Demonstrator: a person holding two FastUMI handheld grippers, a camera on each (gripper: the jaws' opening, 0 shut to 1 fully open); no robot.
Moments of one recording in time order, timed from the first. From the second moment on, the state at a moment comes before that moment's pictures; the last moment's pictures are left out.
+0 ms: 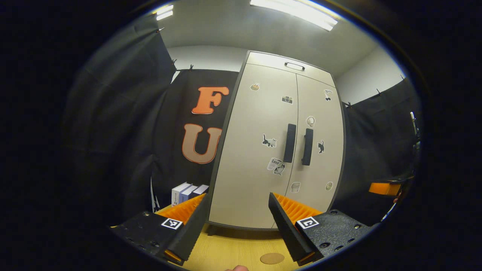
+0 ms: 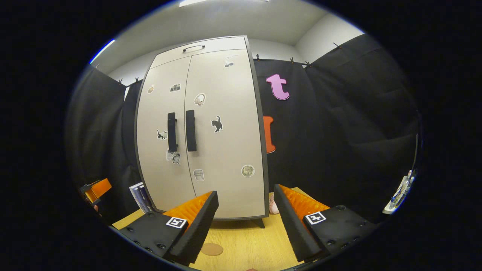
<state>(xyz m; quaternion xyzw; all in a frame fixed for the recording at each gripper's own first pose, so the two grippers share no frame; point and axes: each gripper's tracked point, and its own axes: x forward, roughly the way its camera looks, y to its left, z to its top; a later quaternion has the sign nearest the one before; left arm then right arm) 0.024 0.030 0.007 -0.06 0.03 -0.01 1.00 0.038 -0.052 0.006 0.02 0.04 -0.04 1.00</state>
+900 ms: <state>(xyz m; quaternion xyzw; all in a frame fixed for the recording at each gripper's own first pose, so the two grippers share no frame) 0.023 0.022 0.015 -0.05 0.01 -0.01 1.00 0.032 -0.032 0.008 0.02 0.03 -0.01 1.00</state>
